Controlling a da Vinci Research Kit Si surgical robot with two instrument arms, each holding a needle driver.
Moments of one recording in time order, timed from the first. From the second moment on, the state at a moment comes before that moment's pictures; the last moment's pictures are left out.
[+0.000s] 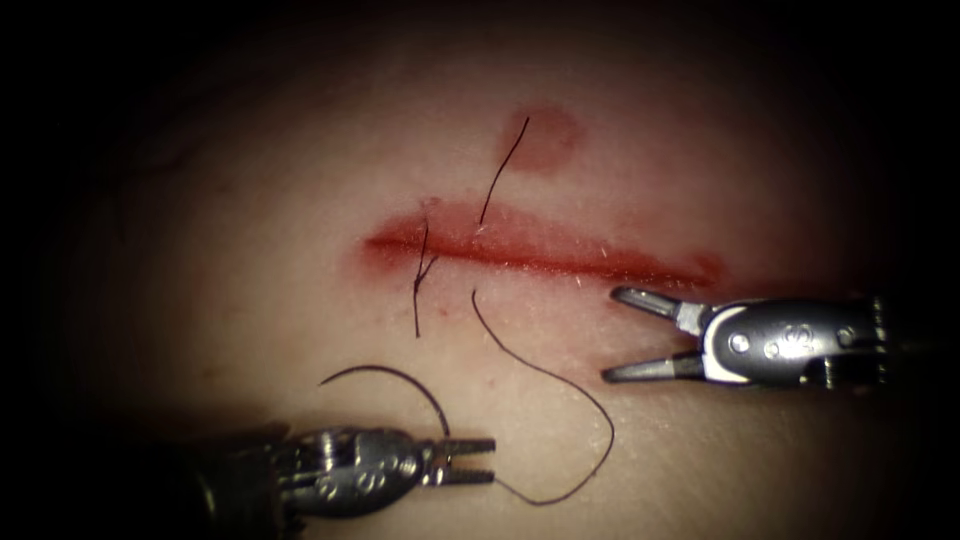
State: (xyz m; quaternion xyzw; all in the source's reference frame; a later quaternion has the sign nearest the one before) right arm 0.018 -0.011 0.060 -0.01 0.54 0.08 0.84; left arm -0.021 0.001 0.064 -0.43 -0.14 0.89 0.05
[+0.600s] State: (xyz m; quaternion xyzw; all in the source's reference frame) right arm 0.018 -0.011 0.060 -0.01 0.54 0.08 0.84; left arm -0.021 -0.001 0.069 -0.40 -0.17 0.90 0.03
